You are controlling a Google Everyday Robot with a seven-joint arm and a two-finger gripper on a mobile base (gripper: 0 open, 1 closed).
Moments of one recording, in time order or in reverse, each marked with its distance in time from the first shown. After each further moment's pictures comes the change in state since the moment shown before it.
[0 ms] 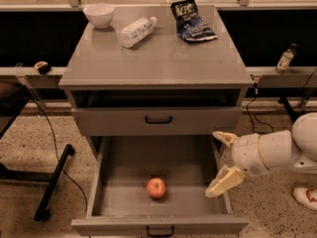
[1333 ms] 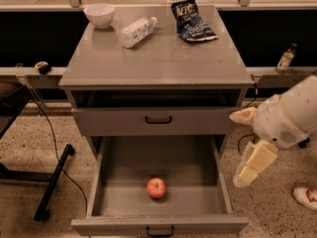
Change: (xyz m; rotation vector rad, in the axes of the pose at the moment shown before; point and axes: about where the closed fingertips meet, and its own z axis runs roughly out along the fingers) arm -0.057 0.009 -0.101 -0.114 0.295 -0.009
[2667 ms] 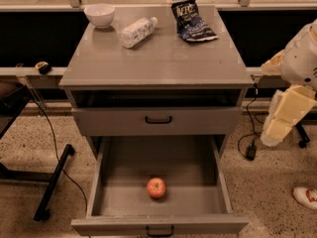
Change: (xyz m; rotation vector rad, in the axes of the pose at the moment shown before) arm -0.038 -0.024 -0.119 0.158 0.243 0.011
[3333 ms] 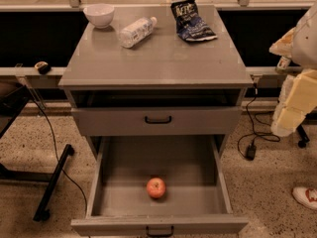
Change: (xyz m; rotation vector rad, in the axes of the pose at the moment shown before) arm -0.008 -0.002 -0.039 0.104 0.078 -0.041
